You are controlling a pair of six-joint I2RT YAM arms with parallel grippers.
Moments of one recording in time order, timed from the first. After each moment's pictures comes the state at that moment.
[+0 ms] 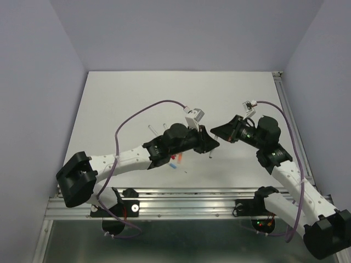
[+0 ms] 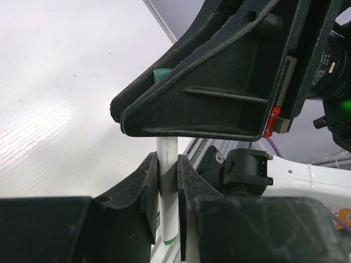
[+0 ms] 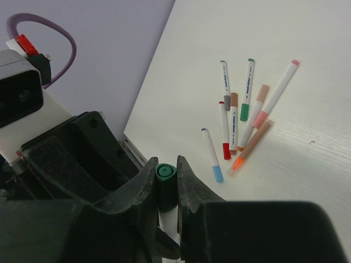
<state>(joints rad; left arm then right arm) -1.05 1.41 0.92 0.27 0.10 -0.72 0.30 0.85 0.61 0.09 -0.54 0.81</state>
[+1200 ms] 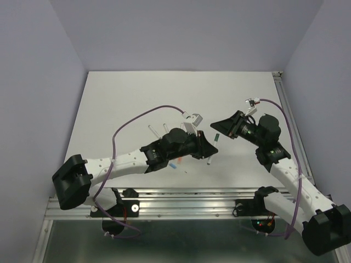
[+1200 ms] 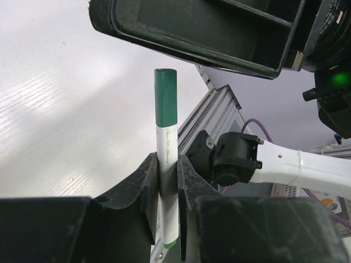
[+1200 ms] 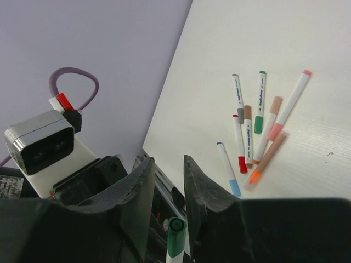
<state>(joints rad) -1.09 1.34 0.84 0.27 0.08 -0.82 0.30 0.89 0.60 0.21 -0.58 0.94</state>
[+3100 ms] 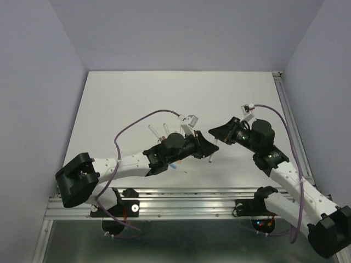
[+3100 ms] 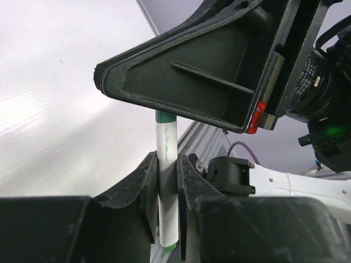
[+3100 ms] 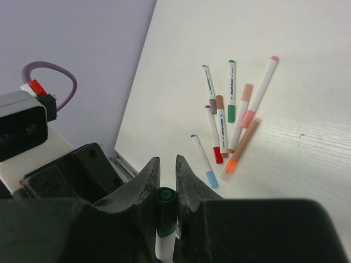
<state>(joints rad) -1.09 1.38 0.77 0.47 0.05 -0.90 0.39 0.83 0.58 0.08 -0.34 0.85</state>
